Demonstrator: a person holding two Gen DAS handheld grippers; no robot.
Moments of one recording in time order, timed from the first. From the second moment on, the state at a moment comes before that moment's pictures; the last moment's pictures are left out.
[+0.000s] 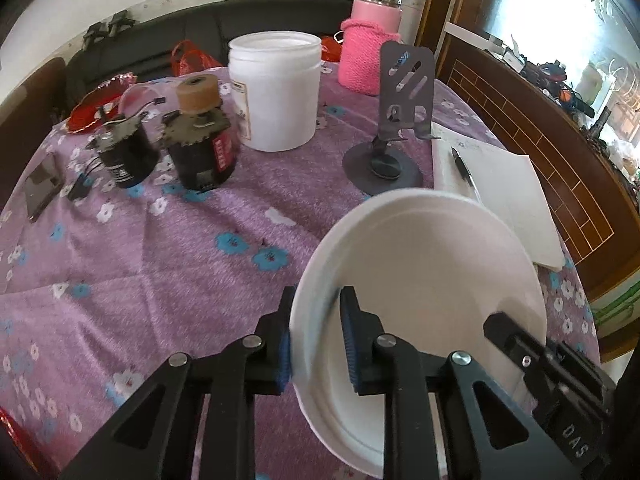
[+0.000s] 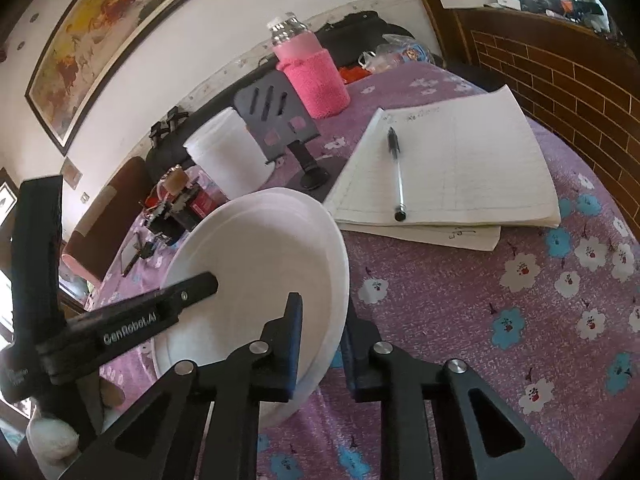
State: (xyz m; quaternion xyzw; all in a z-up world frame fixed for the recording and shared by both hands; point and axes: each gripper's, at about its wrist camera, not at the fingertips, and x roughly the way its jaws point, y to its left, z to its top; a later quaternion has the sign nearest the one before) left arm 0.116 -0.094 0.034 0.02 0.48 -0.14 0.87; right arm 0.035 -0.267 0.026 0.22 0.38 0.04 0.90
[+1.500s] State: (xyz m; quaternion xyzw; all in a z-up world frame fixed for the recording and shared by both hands) left arm -0.193 0.107 0.127 0.01 0.30 0.01 0.95; right arm -0.186 -0.045 0.104 0.03 0.29 0.18 0.94
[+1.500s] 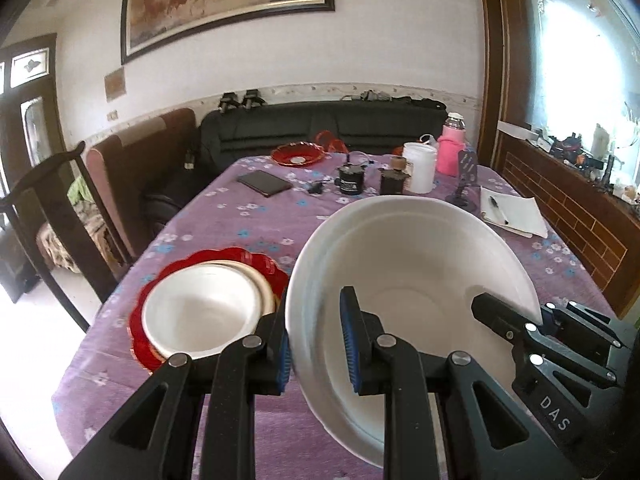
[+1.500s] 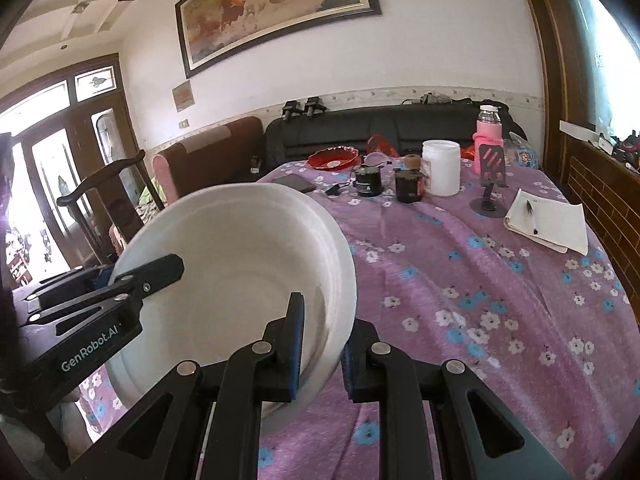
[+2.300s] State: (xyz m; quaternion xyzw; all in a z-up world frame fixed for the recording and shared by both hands) left arm -0.205 0.169 0.120 -0.03 0.30 0.04 0.95; right arm -0.189 0.016 0.109 -0.01 0.29 0.21 0.93
